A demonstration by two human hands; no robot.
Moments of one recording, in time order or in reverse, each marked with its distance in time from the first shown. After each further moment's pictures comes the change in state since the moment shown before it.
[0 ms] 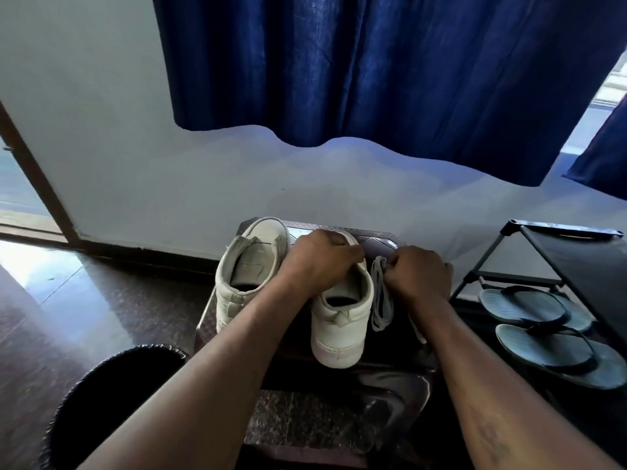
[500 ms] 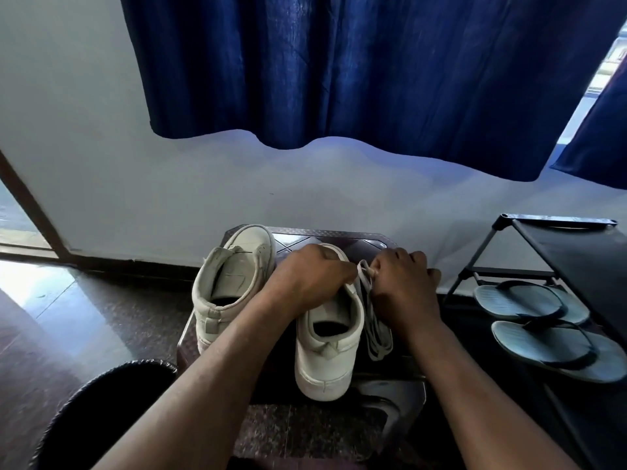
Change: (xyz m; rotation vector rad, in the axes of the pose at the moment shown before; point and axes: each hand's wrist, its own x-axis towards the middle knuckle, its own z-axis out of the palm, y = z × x) left_hand -0.011 0.012 0.005 0.046 -0.100 -0.032; right_hand -0.030 -0.005 -0.011 0.128 -0.007 -0.134
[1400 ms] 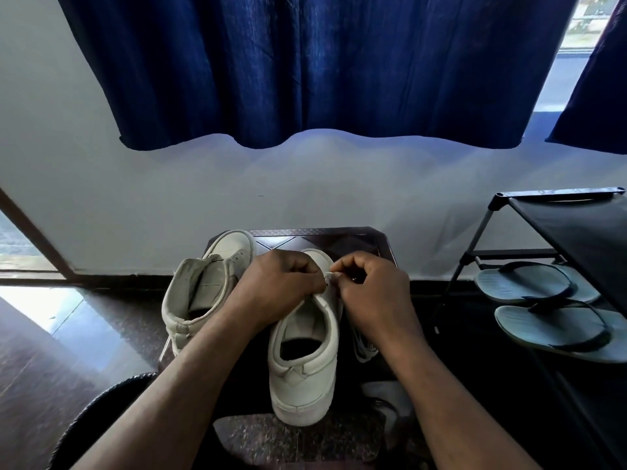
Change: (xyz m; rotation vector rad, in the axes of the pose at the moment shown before) left_hand 0.000 -0.016 0.001 0.061 0.052 0.060; right_hand -0.024 -0.012 -0.004 0.783 0.046 0.078
